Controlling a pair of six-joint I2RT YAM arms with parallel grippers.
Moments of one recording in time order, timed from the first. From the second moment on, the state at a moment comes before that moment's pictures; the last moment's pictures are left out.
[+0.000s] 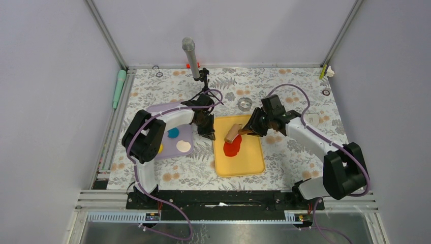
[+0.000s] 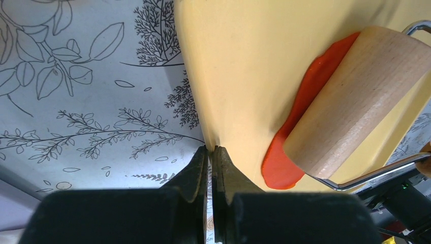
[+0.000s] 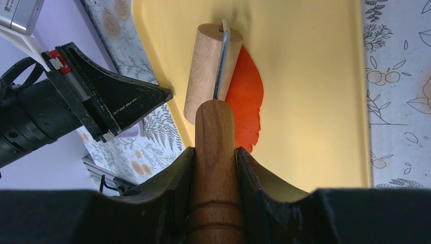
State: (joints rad) left arm -0.57 1.90 1.22 -0.55 0.26 -0.59; right arm 0.44 1.44 0.94 -0.48 -0.23 0.86
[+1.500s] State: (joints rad) left arm -0.58 1.90 1.23 -0.55 0.24 -0.57; right arm 0.40 1.30 0.81 -0.47 -0.22 0.89
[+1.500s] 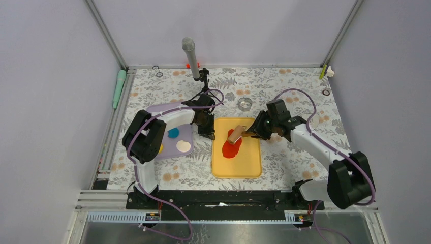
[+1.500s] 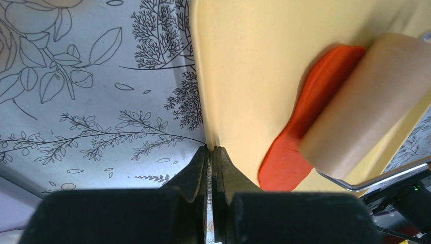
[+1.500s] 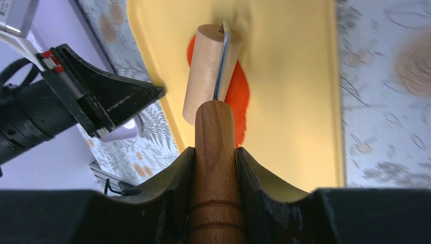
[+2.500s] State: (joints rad) left arm -0.58 1.90 1.23 -0.55 0.24 -0.55; right arm 0.42 1.26 0.96 -0.76 -0.35 0.71
